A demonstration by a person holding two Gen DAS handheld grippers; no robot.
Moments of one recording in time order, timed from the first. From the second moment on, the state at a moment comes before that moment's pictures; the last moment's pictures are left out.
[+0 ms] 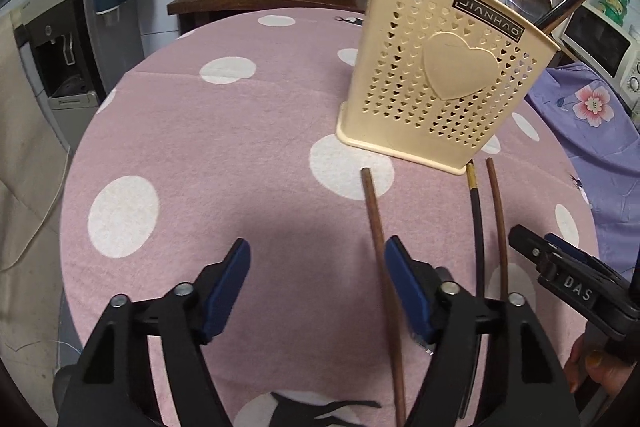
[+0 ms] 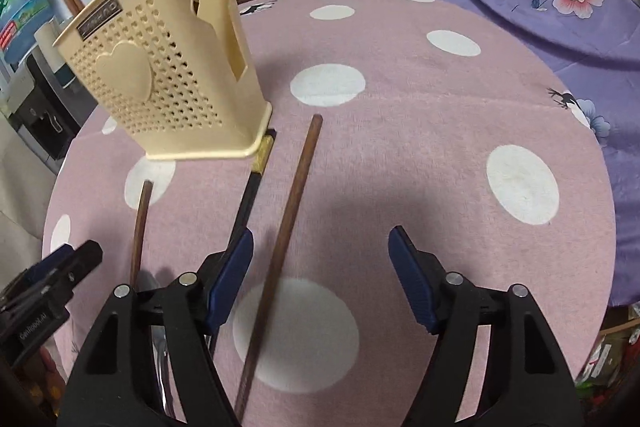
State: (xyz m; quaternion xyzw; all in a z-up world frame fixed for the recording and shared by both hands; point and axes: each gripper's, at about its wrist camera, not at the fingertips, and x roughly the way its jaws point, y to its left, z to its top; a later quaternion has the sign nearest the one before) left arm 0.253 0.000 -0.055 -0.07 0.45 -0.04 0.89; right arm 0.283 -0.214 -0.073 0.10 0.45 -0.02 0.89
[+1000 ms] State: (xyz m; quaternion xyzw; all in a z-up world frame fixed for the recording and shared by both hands) left arm 0.288 -0.039 -0.071 -0.03 0.47 -0.02 0.88; right arm 0.344 -0.191 -0.080 0.06 0.46 -0.08 0.88
